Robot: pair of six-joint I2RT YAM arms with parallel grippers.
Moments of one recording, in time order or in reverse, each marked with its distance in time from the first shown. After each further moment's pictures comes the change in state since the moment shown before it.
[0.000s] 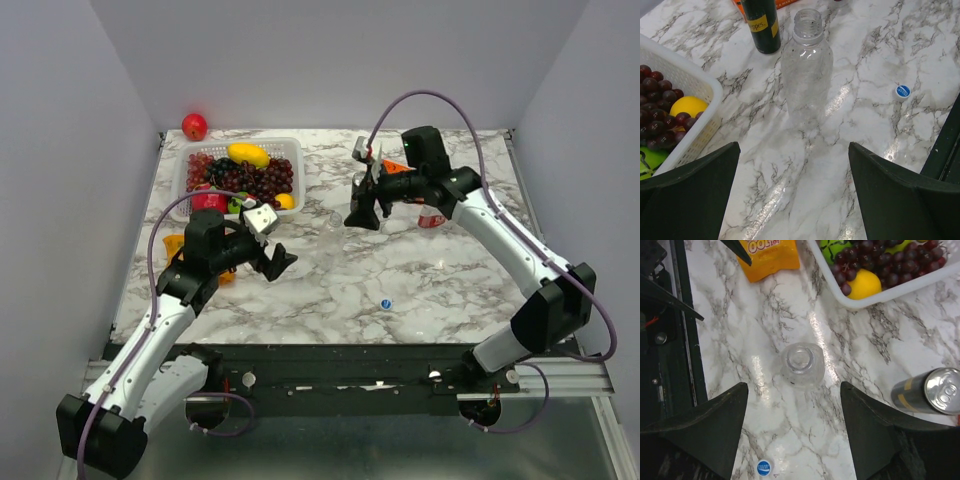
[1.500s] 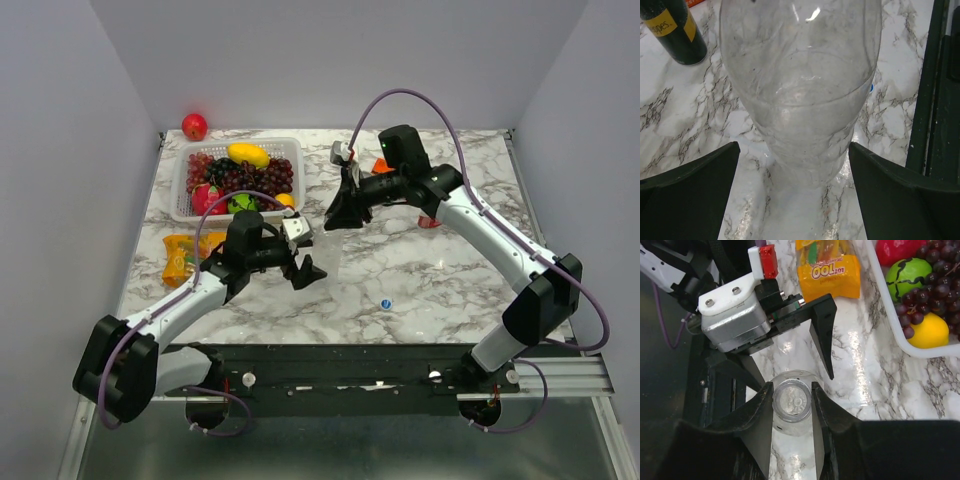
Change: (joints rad) left arm -0.127 0.308 -0.116 0.385 0.144 -0.038; right arm 0.125 0.100 0.095 0.008 -0.146 0.059
